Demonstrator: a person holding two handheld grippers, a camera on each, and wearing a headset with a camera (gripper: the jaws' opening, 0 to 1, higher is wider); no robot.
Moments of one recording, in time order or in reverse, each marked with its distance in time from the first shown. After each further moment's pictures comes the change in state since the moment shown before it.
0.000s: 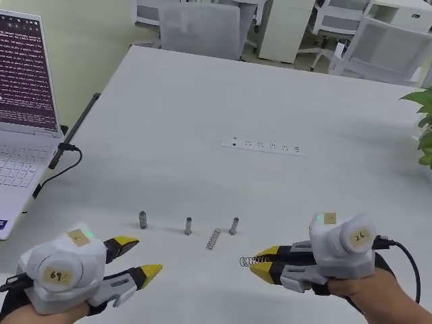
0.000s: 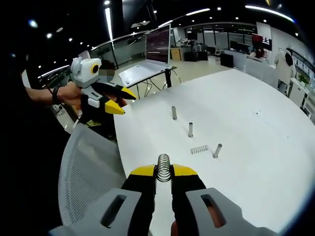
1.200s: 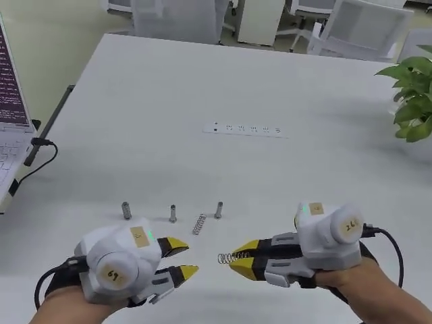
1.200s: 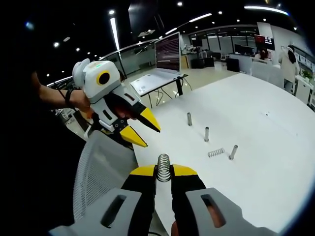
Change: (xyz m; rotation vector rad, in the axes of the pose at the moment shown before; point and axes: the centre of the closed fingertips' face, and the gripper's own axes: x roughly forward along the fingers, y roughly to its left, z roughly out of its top) left arm 0.043 -0.103 0.023 0.316 0.051 -0.292; right arm -0.010 0.038 0.000 0.042 -0.094 0.091
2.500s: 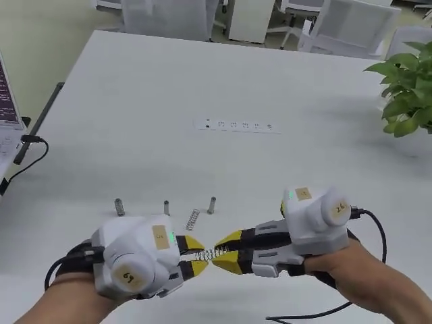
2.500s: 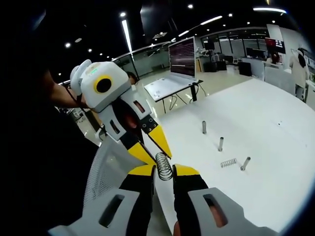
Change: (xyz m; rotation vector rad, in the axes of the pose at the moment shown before) left arm 0.008 -0.034 0.029 0.215 -0.003 -0.120; right arm 0.006 0.028 0.019 -0.044 -0.011 0.114
